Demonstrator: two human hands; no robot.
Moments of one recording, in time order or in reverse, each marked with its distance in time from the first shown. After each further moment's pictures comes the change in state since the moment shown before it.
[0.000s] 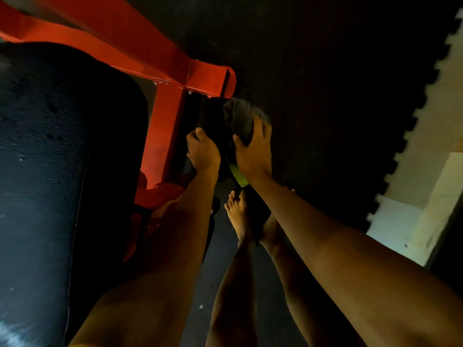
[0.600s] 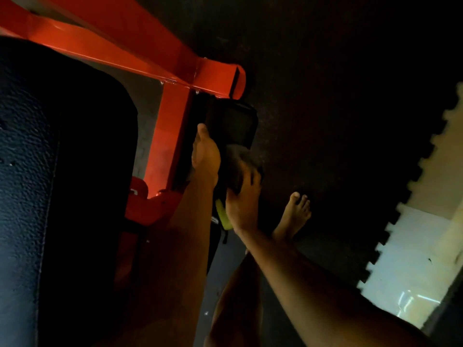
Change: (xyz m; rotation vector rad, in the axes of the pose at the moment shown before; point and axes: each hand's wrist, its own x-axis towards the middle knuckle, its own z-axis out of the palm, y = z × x) left_hand 0.027 -0.004 -0.001 0.077 -0.140 -0.145; right_hand -0.069 0.053 0.058 0.008 -0.038 0.088
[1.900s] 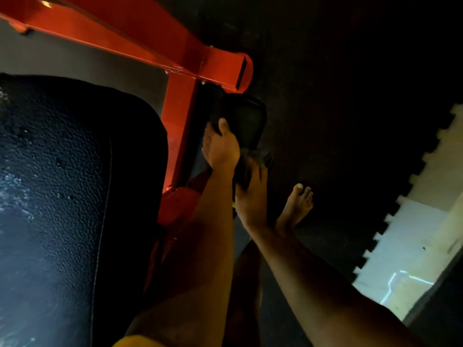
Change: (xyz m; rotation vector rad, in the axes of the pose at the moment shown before) left_hand -0.018 0.026 0.008 0.217 0.051 0.017; right_hand -0.002 -0.008 -0.006 -0.003 -0.013 -0.072
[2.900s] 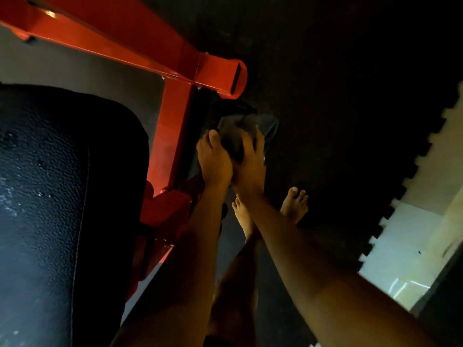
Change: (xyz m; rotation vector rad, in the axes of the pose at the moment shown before) left_hand -0.016 -0.027 -0.002 -0.196 0.026 0.227; right_hand 0.063 -0.024 -0.011 -0.119 0.032 -0.105
